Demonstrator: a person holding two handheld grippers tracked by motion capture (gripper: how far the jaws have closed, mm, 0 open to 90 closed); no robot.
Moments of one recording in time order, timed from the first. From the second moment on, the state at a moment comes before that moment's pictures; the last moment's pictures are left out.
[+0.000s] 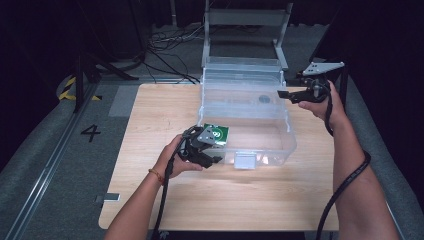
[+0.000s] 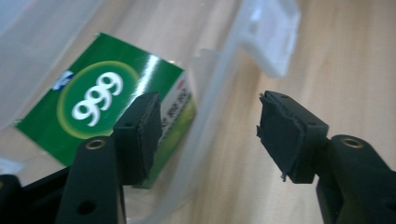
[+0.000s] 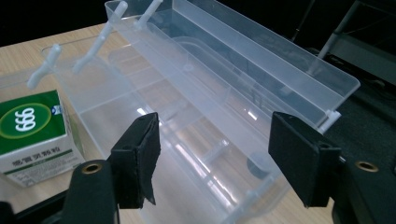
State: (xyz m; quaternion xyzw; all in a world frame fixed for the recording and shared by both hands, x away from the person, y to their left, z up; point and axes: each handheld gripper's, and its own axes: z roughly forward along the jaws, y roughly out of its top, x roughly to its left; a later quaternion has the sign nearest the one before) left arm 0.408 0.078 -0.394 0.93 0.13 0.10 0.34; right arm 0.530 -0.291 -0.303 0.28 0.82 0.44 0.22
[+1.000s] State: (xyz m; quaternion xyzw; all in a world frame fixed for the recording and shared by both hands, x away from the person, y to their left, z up) left arm 0.417 0.081 -0.401 0.93 0.13 0.09 0.32; right arm 0.589 -0.260 -0.333 0.27 0.87 0.37 0.19
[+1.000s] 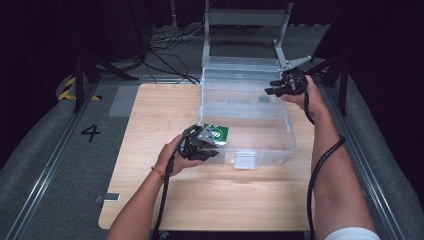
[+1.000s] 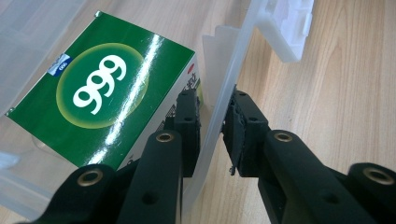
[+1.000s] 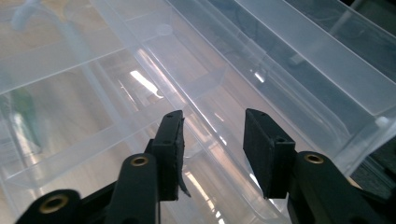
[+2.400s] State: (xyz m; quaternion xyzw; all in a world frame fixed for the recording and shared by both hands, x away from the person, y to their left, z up) left arm 0.415 0.085 -0.407 0.93 0.13 0.06 0.33; right arm 0.570 -0.241 -0.303 0.14 0.93 0.31 0.16
